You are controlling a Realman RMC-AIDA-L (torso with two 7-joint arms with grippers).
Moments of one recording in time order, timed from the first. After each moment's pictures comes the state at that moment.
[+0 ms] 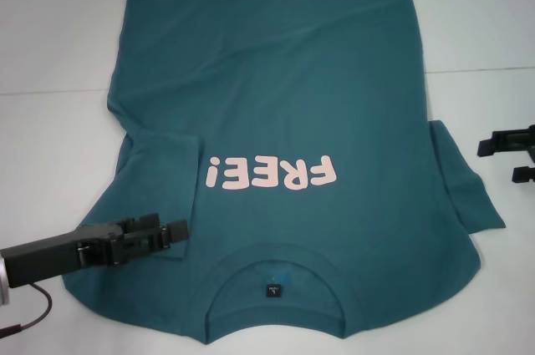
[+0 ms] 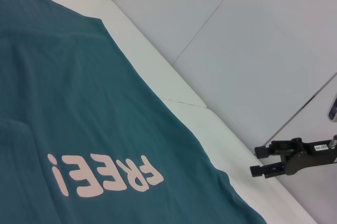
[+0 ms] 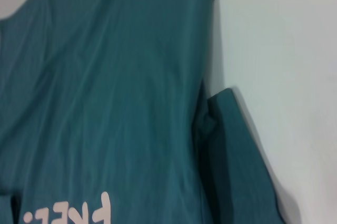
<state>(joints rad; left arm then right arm) -0.41 -2.16 0.66 0.83 2.00 1.56 -1.88 0.67 1.77 -0.62 -0.50 -2.36 -1.26 2.62</state>
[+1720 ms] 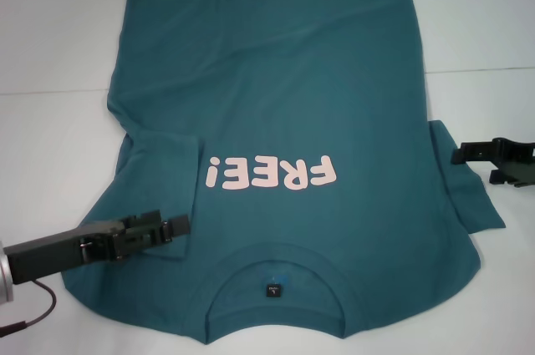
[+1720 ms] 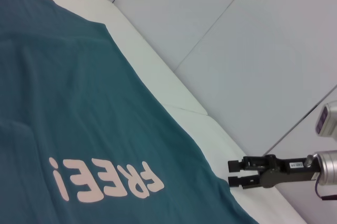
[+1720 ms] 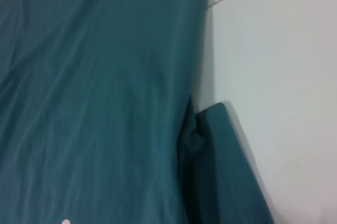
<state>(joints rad) -0.42 -2.16 0.66 0.80 1.99 1.55 -1.88 0.67 1.88 -0.69 -0.50 -2.38 -1.01 2.57</state>
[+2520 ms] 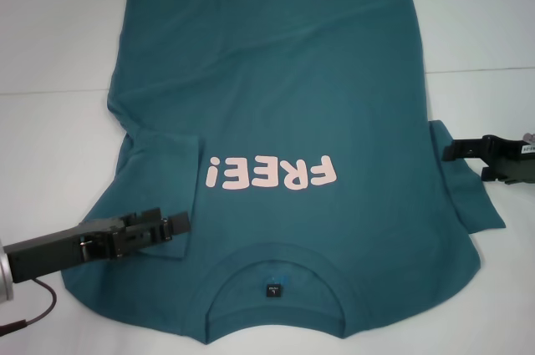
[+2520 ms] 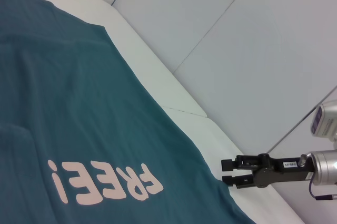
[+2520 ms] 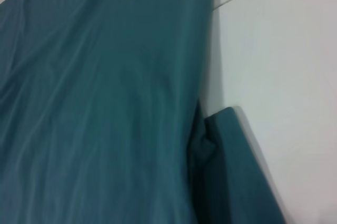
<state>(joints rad) -0.42 -2.16 0.66 0.80 1.98 1.55 -1.88 0.70 1.89 -0.69 -0.47 -2.38 -0.96 2.57</state>
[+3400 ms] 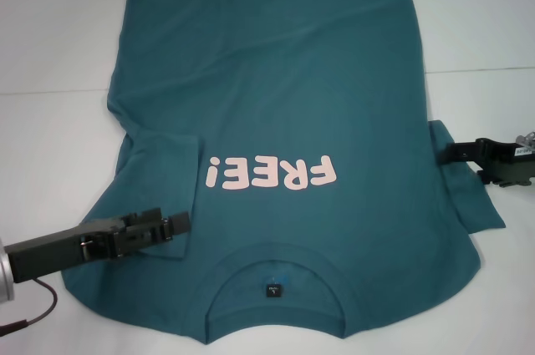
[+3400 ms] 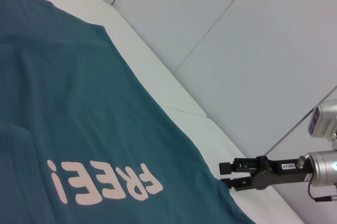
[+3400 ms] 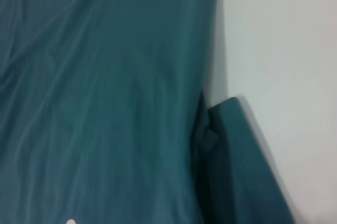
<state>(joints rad) -0.42 -2.16 0.65 0.80 1.98 1.55 -1.88 0.72 1.90 -0.69 -0.45 -2.40 -0.97 2.58</state>
